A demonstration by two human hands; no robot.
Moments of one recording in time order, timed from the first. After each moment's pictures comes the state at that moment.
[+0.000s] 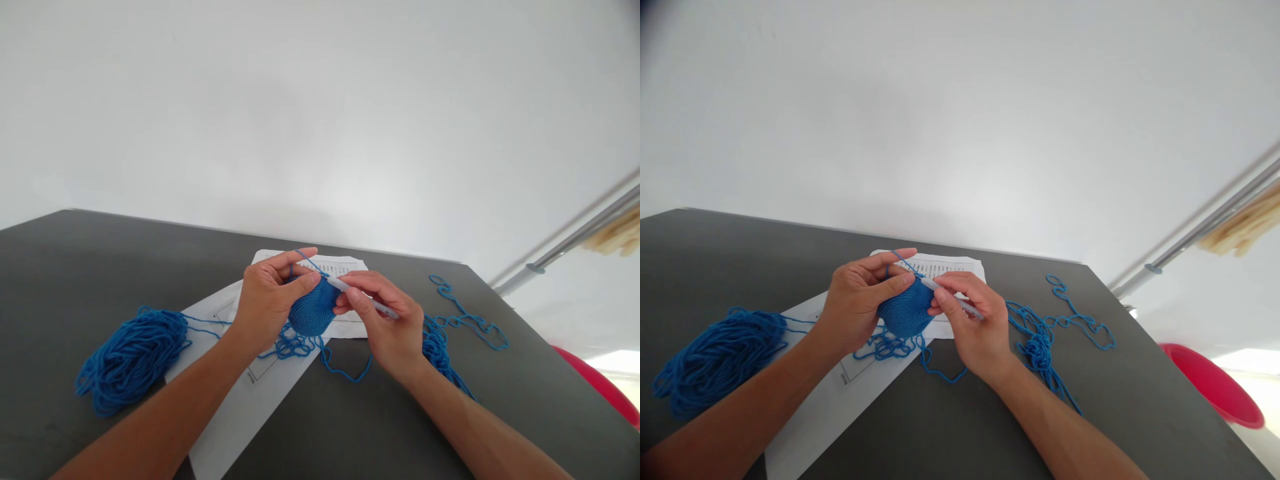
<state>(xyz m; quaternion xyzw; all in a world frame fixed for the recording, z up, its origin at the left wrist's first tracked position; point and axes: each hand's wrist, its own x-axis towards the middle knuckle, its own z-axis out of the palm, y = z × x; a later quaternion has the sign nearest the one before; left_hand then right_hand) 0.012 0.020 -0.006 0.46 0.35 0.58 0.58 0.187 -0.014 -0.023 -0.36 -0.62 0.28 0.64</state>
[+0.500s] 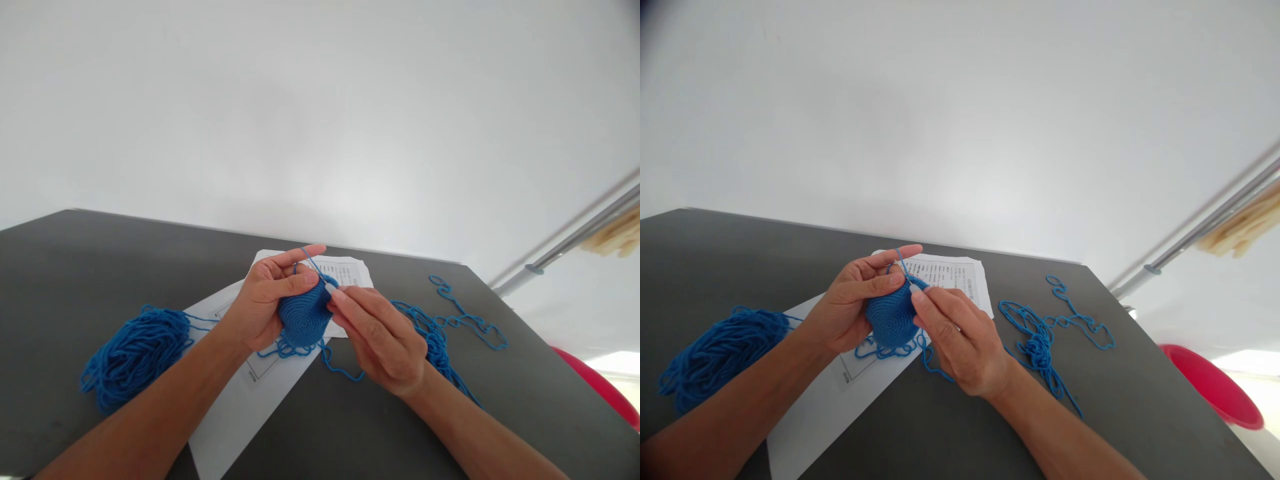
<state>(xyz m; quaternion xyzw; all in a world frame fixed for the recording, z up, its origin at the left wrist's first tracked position) -0.002 0.014 0.012 0.37 0.25 0.52 0.73 0.189 -0.028 -0.019 -0.25 -0.82 -0.15 0.50</state>
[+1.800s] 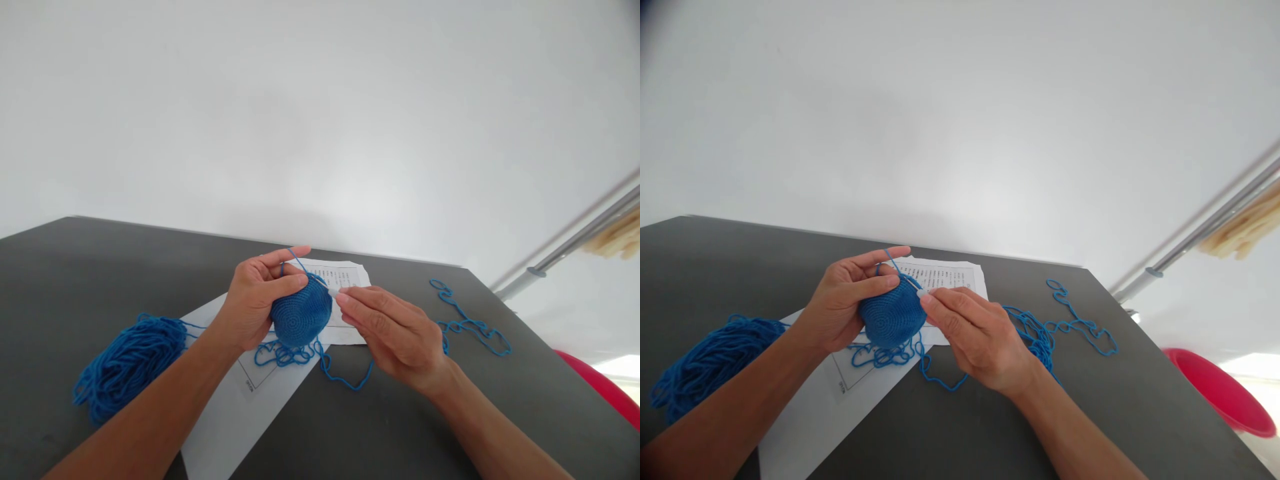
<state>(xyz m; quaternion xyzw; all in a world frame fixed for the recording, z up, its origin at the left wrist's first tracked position) -0.005 0.024 0.013 0.42 0.32 0.55 0.64 0.215 -0.018 -0.002 -0.23 -0.86 -0.10 0.44</state>
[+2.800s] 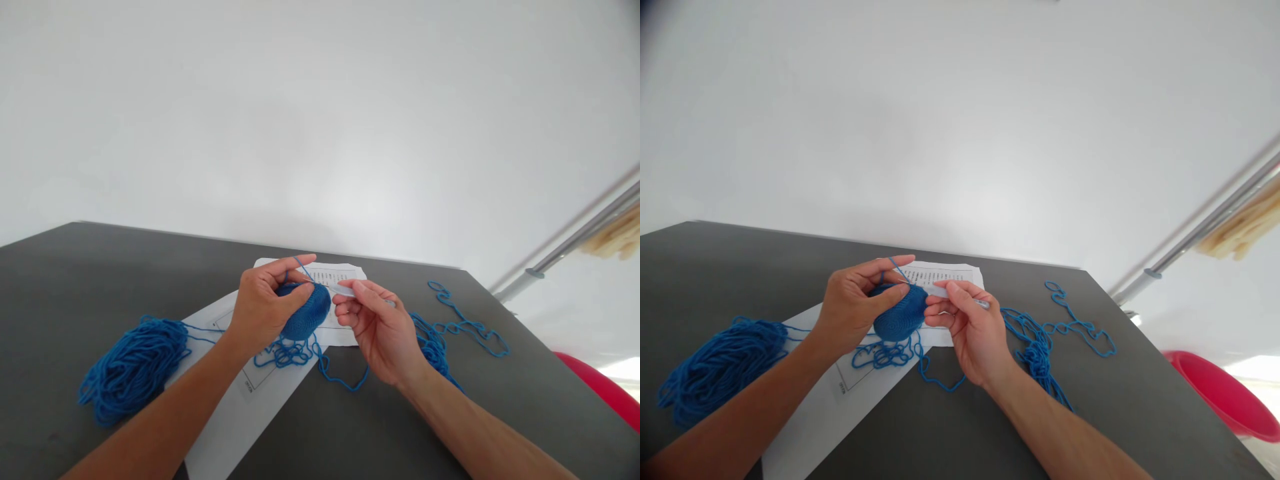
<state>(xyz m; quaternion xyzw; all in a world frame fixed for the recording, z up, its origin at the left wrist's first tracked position) 0.009 0.013 0.011 0.59 0.42 0.55 0.42 0.188 -0.013 -0.010 -0.28 -0.38 0.62 0.63</state>
